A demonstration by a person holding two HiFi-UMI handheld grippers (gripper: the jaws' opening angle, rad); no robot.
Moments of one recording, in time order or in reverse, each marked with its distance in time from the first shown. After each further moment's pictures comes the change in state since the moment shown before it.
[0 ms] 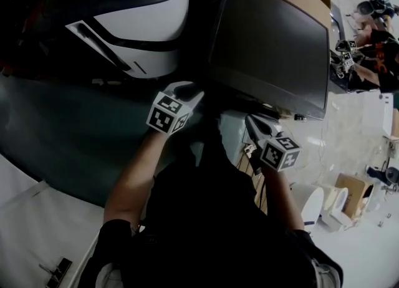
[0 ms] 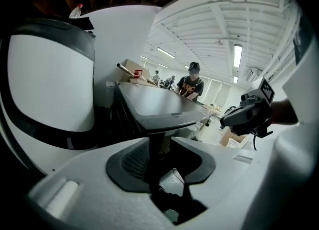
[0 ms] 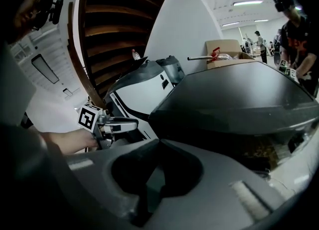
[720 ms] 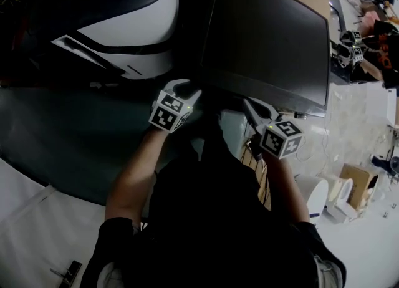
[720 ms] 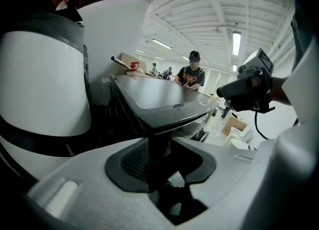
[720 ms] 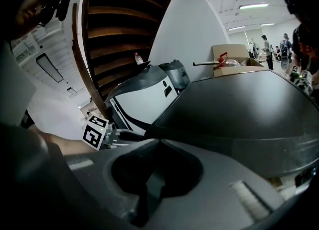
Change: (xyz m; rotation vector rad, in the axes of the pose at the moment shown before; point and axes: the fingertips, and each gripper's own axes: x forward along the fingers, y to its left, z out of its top) left arm 0.052 0.019 -0.007 0.079 0.089 0.009; right arm 0.033 -0.018 0.060 -0.070 -0.032 0.033
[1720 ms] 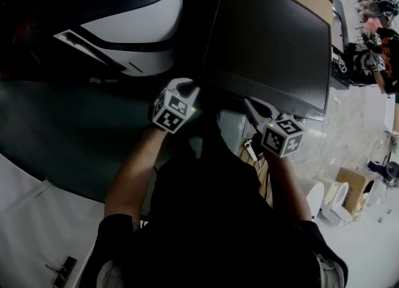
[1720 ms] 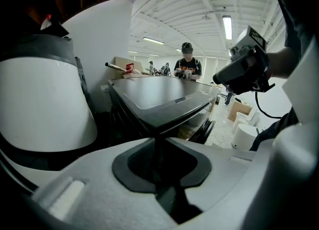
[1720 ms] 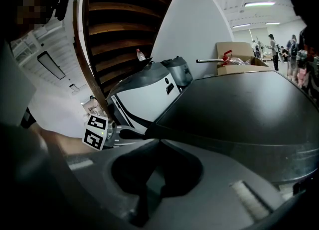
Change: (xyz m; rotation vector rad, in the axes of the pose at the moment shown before) left arm 0.000 0.004 0.002 0.169 0.035 0.066; right arm 0.005 -0.001 0.004 -0.027 0.046 0.020
